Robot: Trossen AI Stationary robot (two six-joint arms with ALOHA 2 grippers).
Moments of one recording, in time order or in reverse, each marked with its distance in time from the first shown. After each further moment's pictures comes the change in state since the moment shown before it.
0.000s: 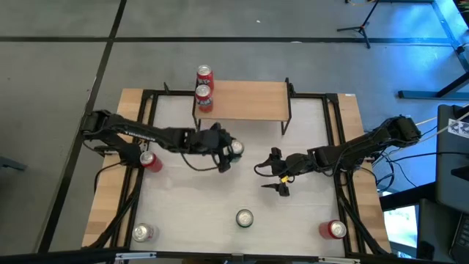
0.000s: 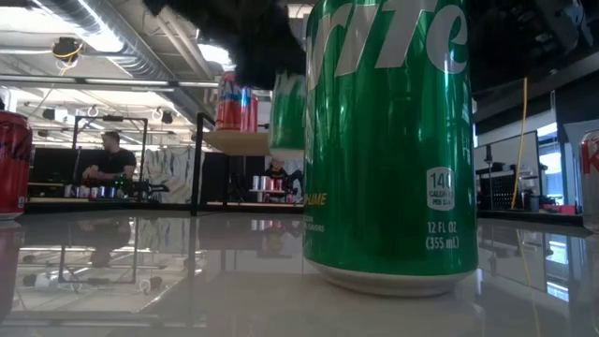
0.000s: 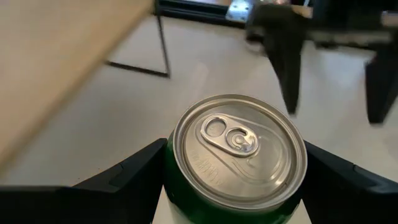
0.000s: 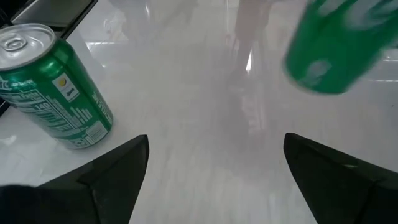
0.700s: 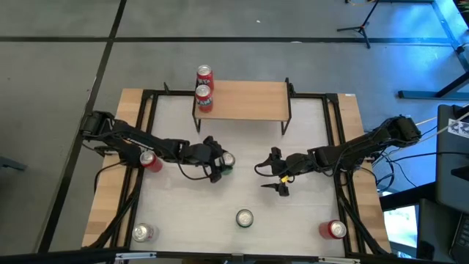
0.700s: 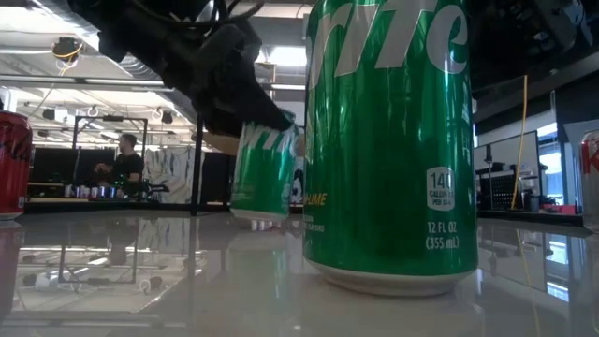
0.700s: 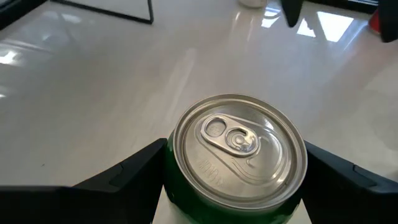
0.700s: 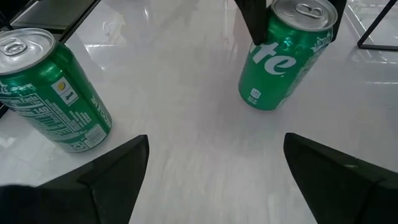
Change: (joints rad) left arm -0.063 0.003 -0.254 0.222 -0.003 -0.095; right arm 0.000 0.000 0.000 0.010 0.008 -0.001
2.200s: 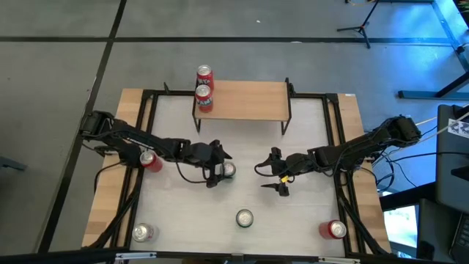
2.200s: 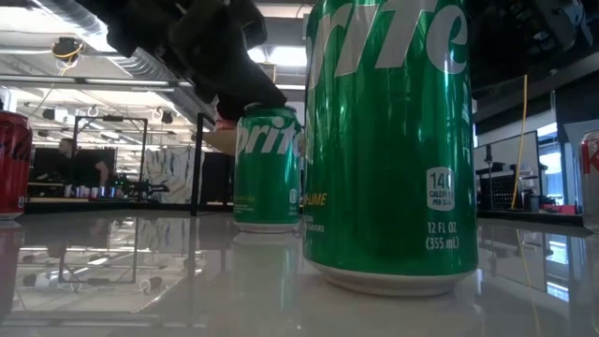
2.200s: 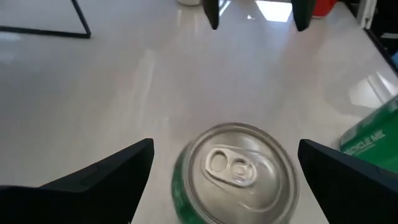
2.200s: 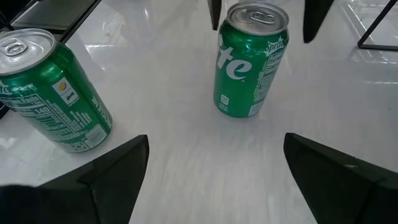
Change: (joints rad) left arm -0.001 -0.001 0.048 -0.034 0.199 0.138; right arm 0.000 -0.001 0.000 0.000 0.000 0.002
